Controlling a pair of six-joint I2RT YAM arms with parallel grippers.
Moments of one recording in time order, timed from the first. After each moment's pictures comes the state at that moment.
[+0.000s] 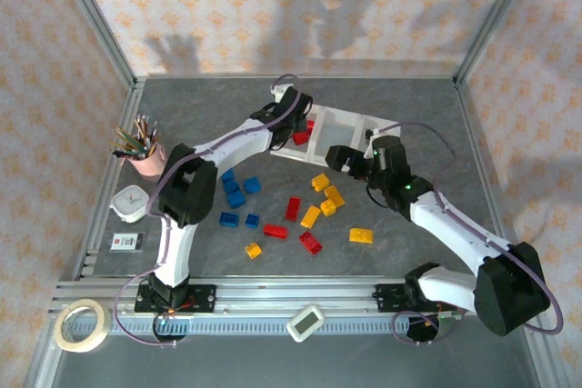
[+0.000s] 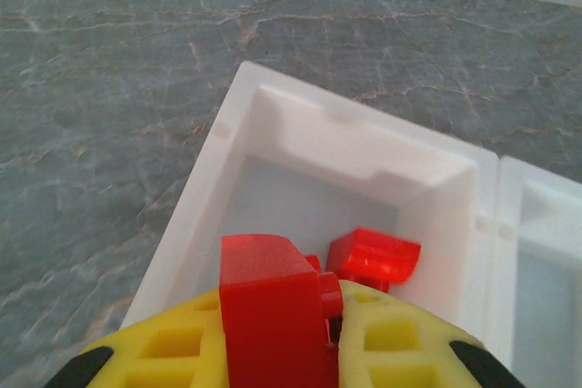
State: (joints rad) left arm -0.56 2.14 1.75 -0.41 -0.37 -0.61; right arm 0.43 1.16 0.71 -0.09 -0.16 0.66
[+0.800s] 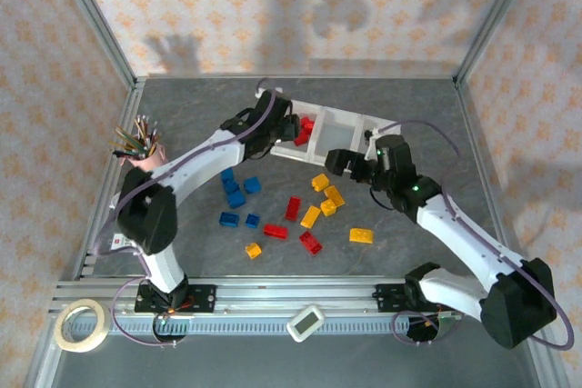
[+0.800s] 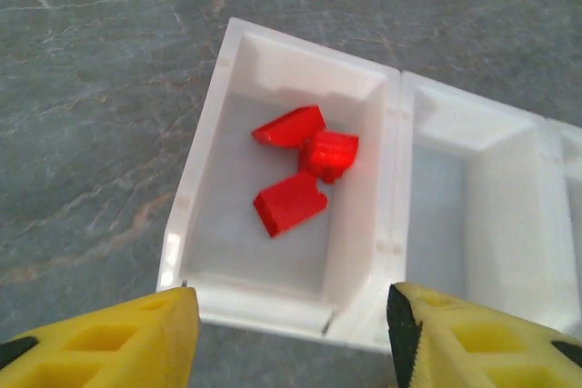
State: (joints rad) left arm -0.58 1.71 1.40 -0.44 -0.21 -0.57; right arm 0.46 1.06 0.74 -0.25 -0.21 0.62
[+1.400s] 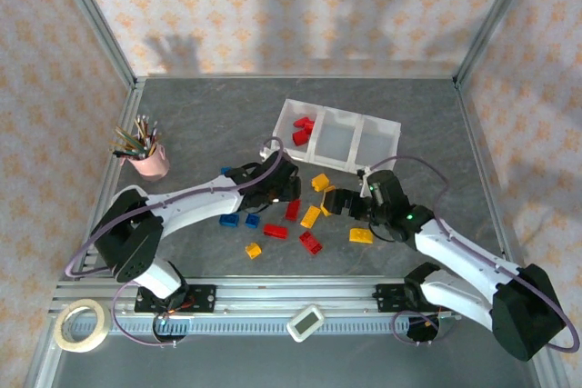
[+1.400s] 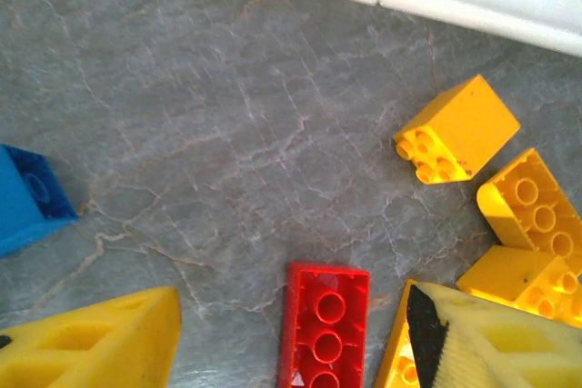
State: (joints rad) left arm -0.80 1.58 1.00 -0.43 -0.22 -0.73; right arm 0.55 0.97 0.45 -0.20 -0.25 0.70
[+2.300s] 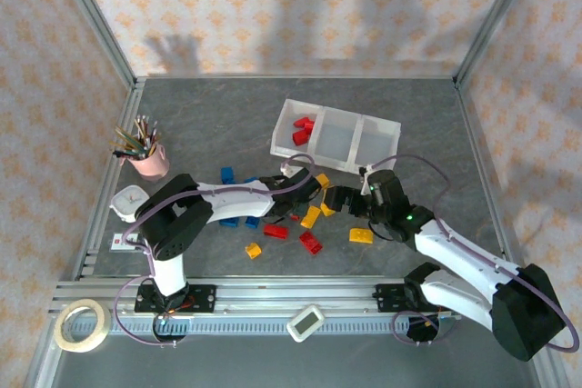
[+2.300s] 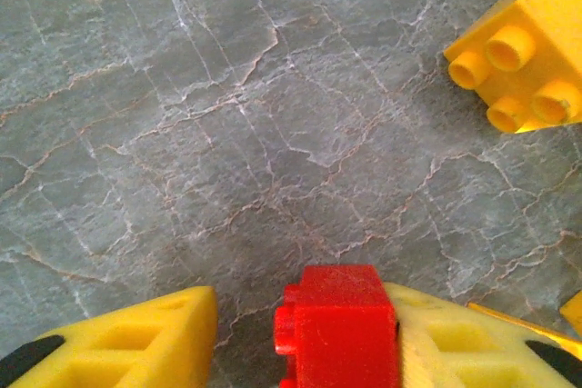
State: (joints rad) left arm -0.88 1.82 1.06 -0.40 -0.28 -0.76; right arm 0.55 0.97 0.45 -0.16 -0.20 0.70
